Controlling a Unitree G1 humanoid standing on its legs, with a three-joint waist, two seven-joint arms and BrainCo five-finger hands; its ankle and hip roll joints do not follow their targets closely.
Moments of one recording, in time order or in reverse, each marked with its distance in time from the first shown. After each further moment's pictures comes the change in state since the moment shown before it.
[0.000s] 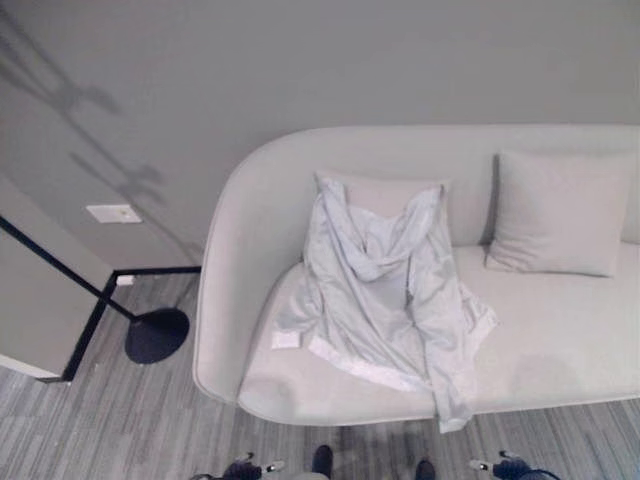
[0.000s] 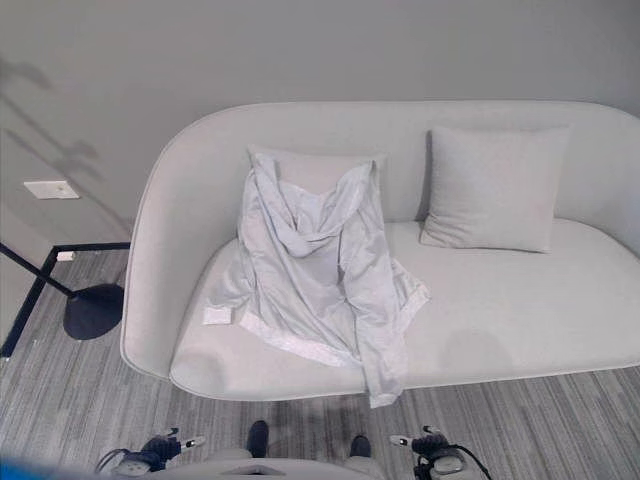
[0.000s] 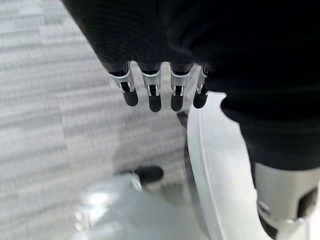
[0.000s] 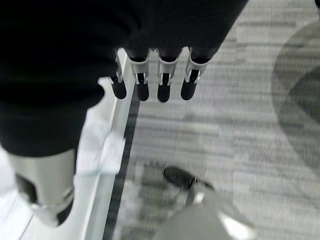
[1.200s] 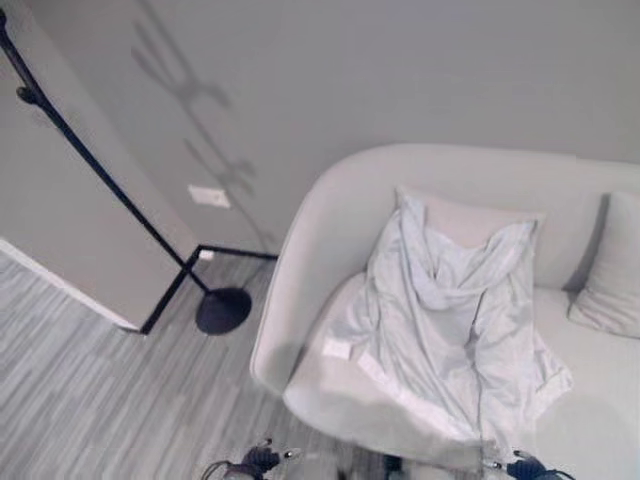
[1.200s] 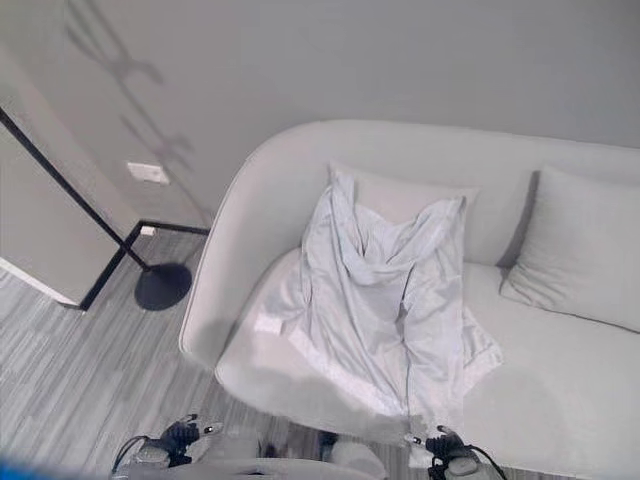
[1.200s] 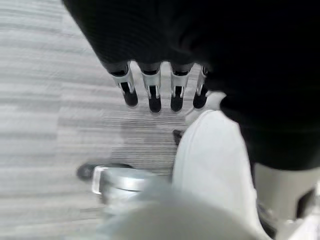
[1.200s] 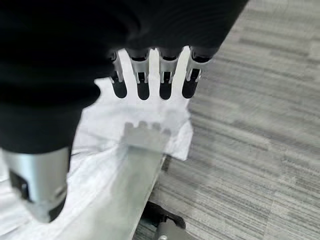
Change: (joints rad) left arm -0.044 -0.016 -0.005 0.032 -0.024 -0.006 -0.001; right arm -0.021 -0.016 0.016 0.020 0.003 -0.025 0.005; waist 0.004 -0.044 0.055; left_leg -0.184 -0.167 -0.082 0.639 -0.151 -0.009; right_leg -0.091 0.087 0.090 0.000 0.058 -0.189
